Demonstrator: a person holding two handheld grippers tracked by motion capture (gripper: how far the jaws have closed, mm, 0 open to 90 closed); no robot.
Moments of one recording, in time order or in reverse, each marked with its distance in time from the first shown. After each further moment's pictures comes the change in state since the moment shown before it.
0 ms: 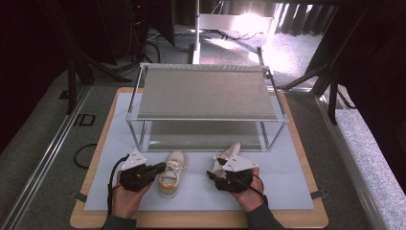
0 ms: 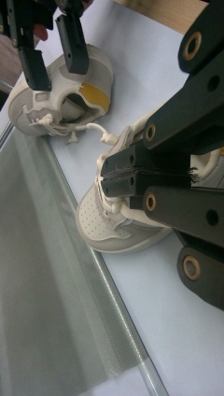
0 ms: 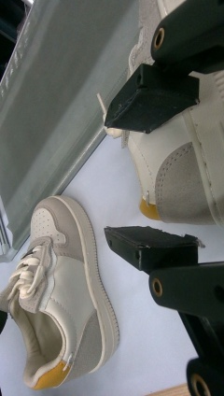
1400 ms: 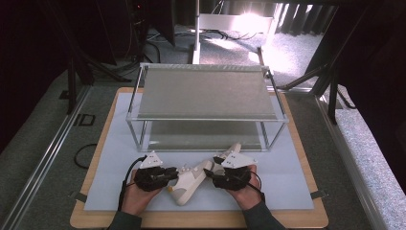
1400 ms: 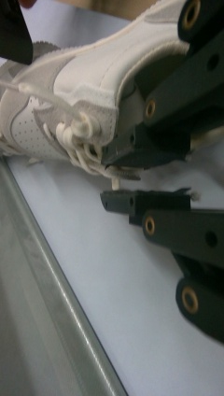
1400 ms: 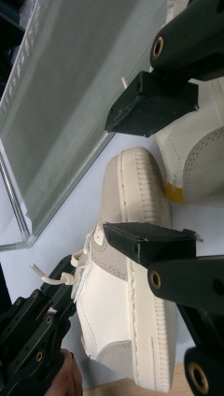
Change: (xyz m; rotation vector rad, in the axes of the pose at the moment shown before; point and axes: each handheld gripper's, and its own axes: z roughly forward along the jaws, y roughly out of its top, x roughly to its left) left arm -0.004 -0.008 0.043 0.117 -0.127 0.067; right arm 0.001 0.011 0.000 -0.035 0.051 0.037
